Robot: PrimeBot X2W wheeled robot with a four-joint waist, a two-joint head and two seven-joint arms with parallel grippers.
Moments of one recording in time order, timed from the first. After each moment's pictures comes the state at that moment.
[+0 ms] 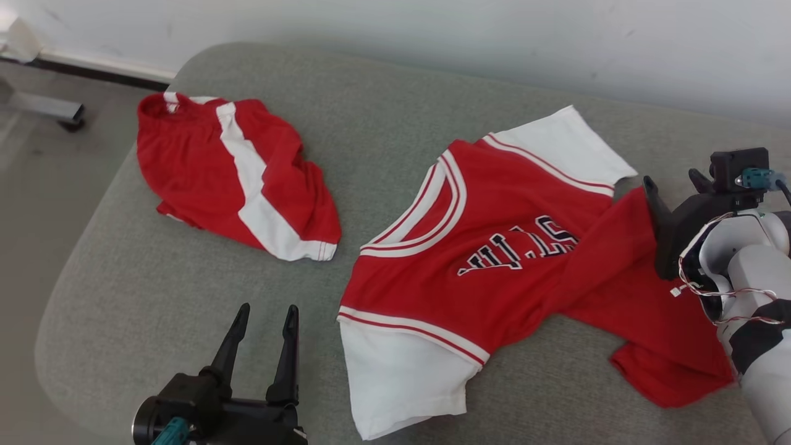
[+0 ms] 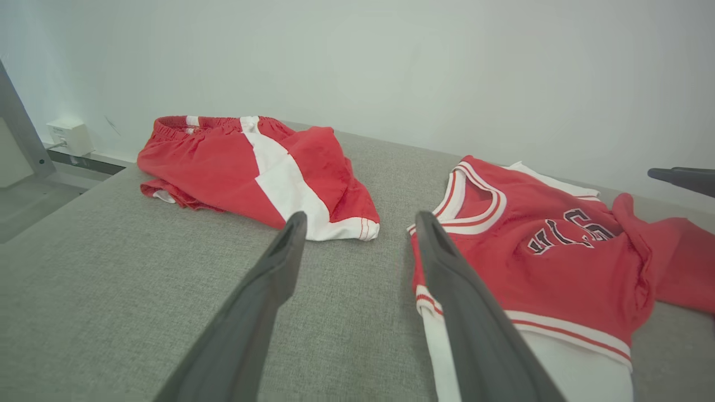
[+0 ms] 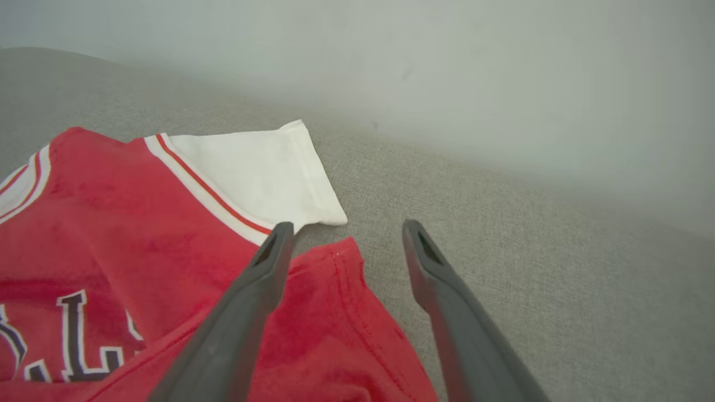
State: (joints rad) left arm -0.13 0.05 -0.15 0.21 -0.27 -0.12 -0.26; right arm -0.81 -0.35 0.23 0.95 0.27 0.13 0.04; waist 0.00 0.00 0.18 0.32
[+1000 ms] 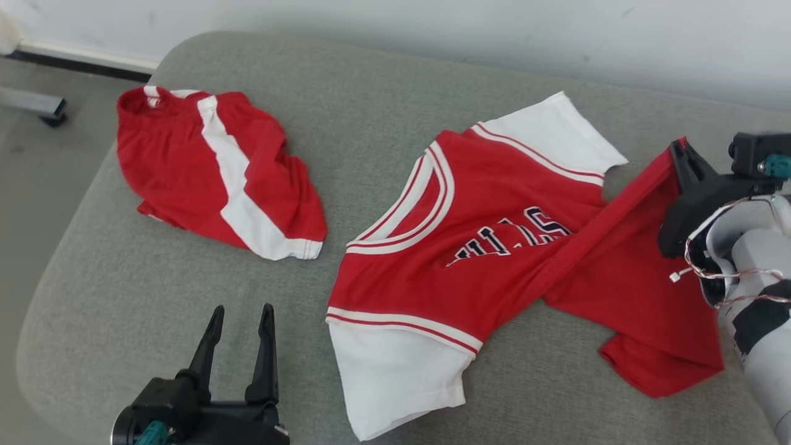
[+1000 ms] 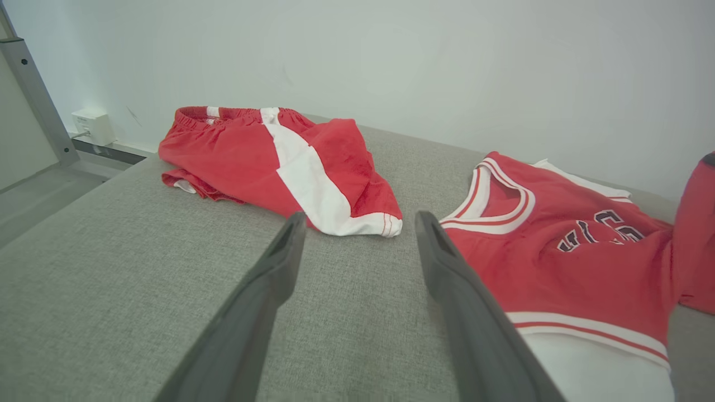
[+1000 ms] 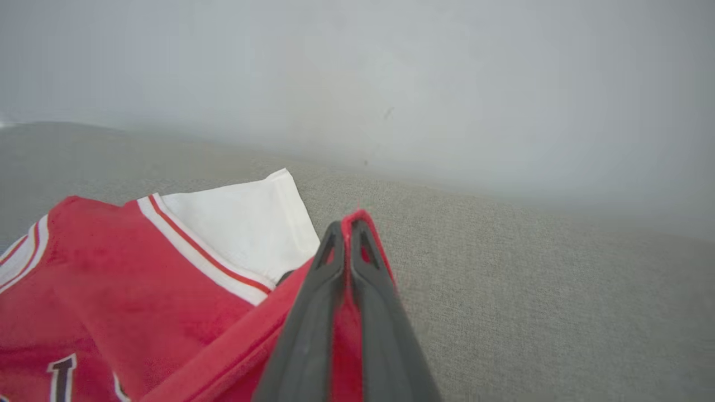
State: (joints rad) left arm -0.12 0.05 -0.11 0.21 -0.28 -0.09 -0.26; right arm -0.91 -0.36 0.33 1.08 0.42 0.13 -0.13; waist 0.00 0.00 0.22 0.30
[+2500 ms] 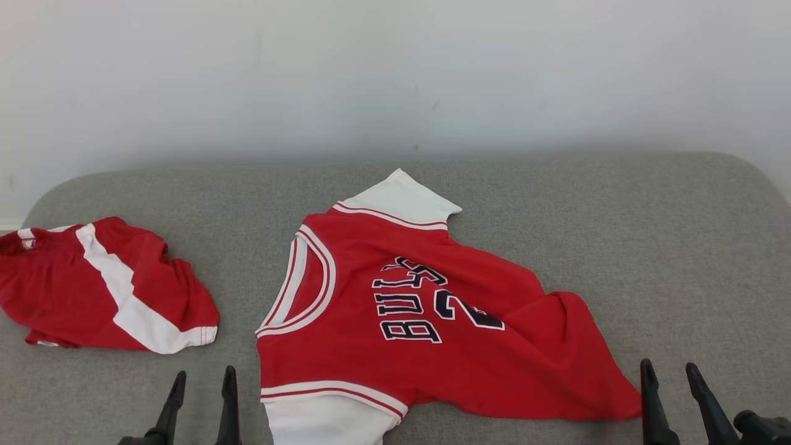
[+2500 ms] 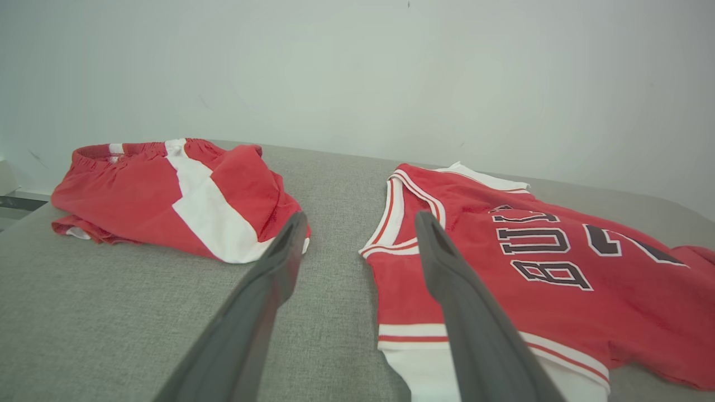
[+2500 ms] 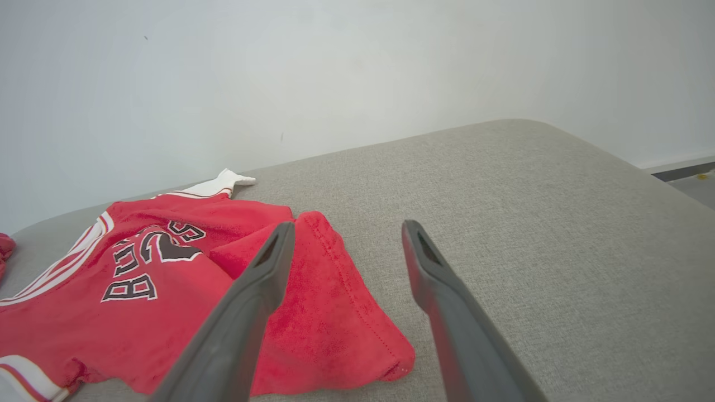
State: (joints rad) left arm 0.02 0.05 0.01 0.22 -0.22 -0.12 -0.26; right arm 0.12 -0.09 -0.09 0.12 0.29 0.13 -0.14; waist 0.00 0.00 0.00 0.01
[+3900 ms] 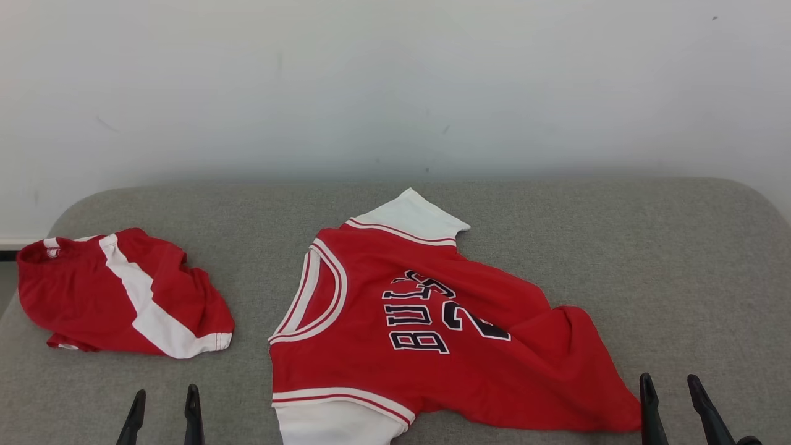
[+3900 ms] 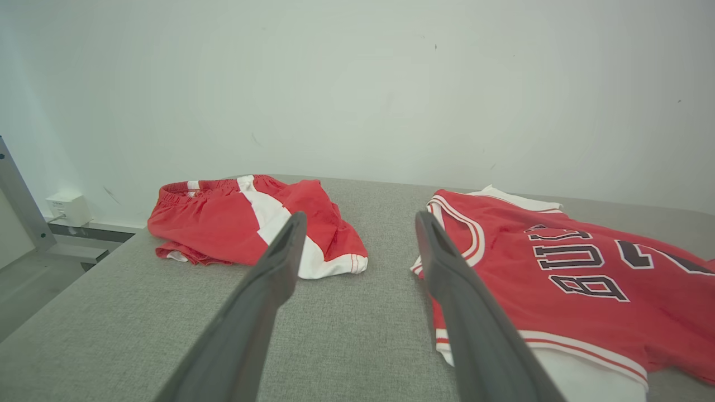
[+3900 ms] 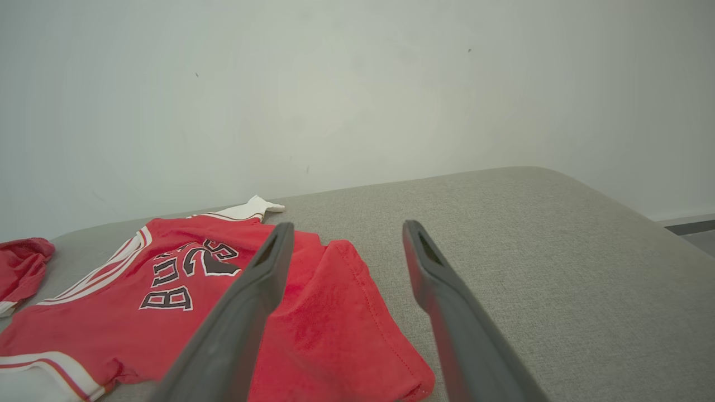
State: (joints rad) left arm 0.12 0.08 0.09 0.10 -0.17 -0.13 -0.26; right arm 0.18 -0.10 -0.05 0.08 0.25 0.13 -0.26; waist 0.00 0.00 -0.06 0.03
